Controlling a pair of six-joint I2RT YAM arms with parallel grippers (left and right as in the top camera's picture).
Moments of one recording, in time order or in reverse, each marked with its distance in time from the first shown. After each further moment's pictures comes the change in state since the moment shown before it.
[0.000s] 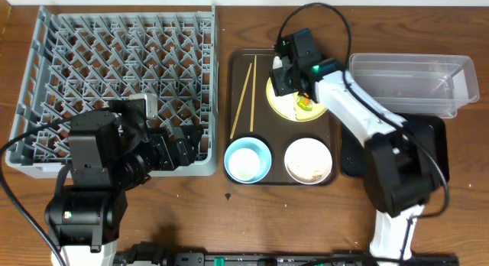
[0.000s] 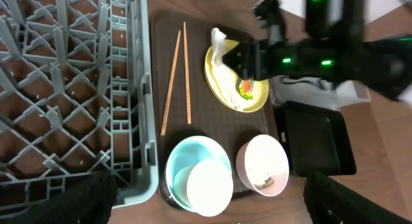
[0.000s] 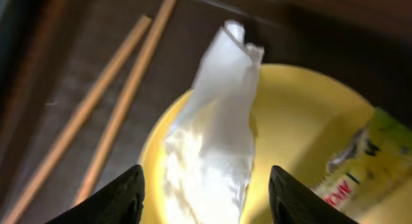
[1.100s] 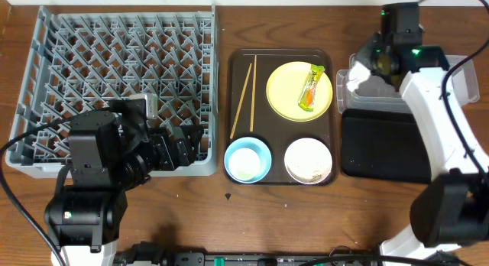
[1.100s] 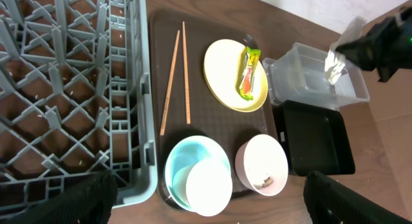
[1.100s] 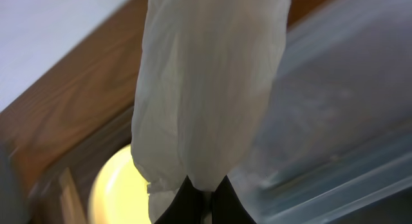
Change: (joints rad) left arm 0.000 0.000 0.000 0.000 0.003 0.000; right arm -0.369 -0.279 0.016 -0.238 0.142 0.623
